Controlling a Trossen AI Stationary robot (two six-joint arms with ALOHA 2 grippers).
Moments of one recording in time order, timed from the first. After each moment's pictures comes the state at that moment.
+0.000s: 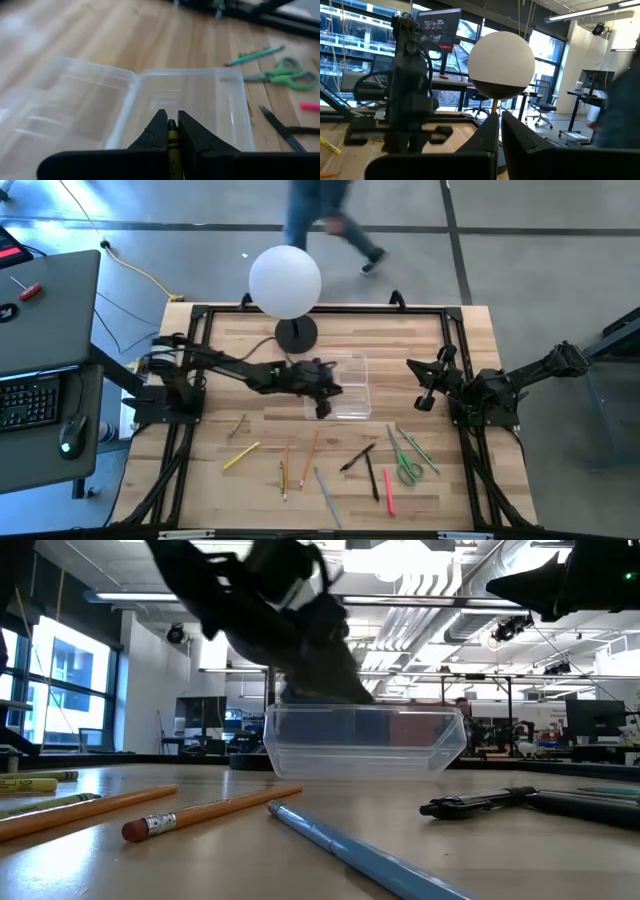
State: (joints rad) left arm 0.03 1.83 1.01 0.33 -0.03 -0.21; right arm 0.31 0.41 0.05 0.67 0.73 -0.38
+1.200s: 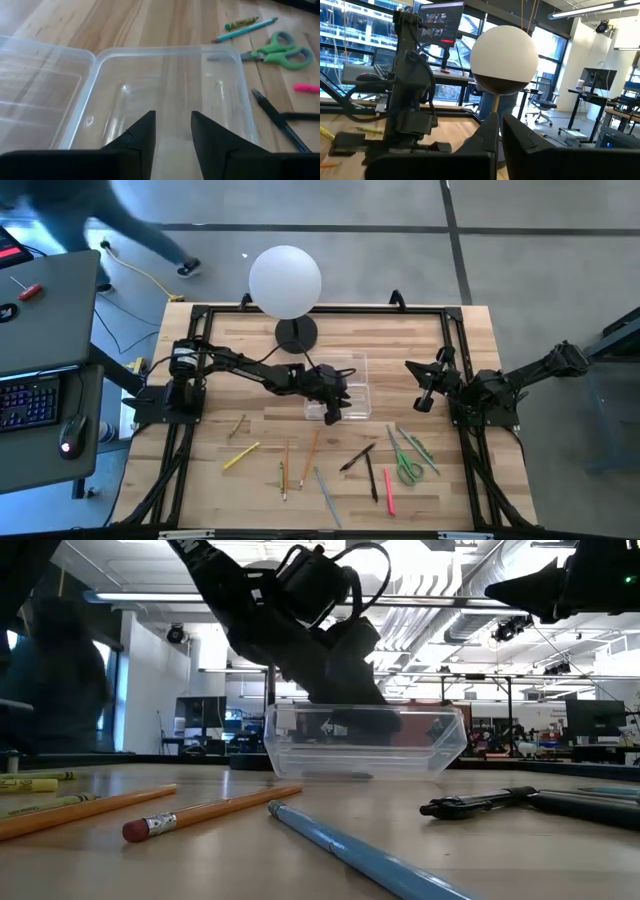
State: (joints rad) left arm 0.04 1.94 1.15 0.19 0.08 -0.21; right arm 0.31 0.42 0.05 0.65 0.73 -0.37
